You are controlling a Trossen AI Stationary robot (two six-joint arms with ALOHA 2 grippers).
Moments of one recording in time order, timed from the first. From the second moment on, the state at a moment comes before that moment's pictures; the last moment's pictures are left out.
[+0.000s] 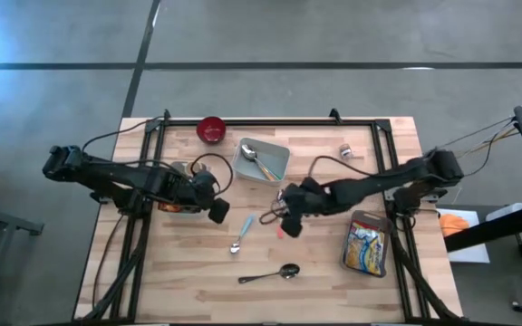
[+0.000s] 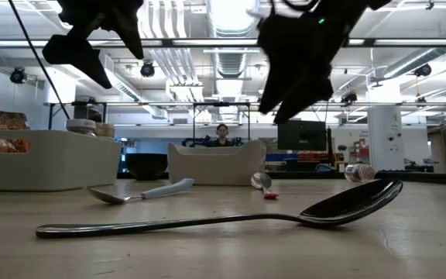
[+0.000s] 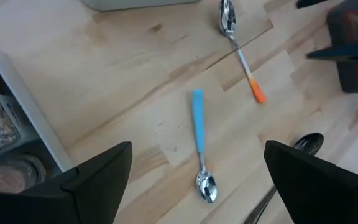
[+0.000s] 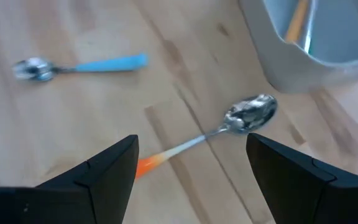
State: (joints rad) left arm -0.21 1.26 1.04 -0.85 -0.23 -1.20; right arm 0.19 1.62 1.10 -0.47 0.29 0.64
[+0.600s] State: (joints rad) left arm -0.20 1.26 1.04 -0.76 -0.26 -0.94; right arm 0.08 1.93 1.39 -0.79 0.25 0.99
